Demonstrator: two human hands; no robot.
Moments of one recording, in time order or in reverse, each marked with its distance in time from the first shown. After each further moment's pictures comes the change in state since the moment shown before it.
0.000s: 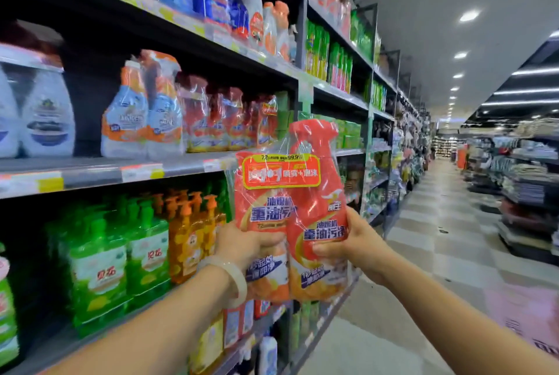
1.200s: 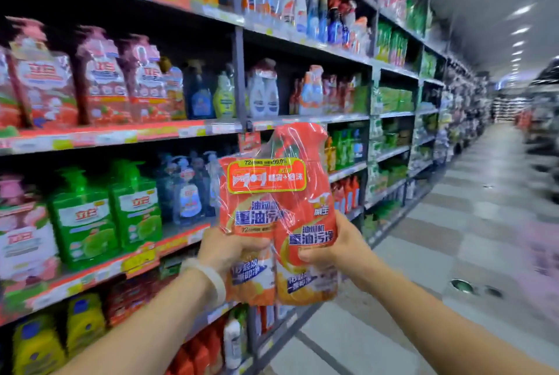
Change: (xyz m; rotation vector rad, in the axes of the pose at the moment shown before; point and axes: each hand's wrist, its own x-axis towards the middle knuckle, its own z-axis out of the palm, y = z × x) left_hand -0.731 0.113 -0.461 0.185 0.206 -0.046; right_hand -0.667 -0.224 0.484 0.101 -0.144 0.010
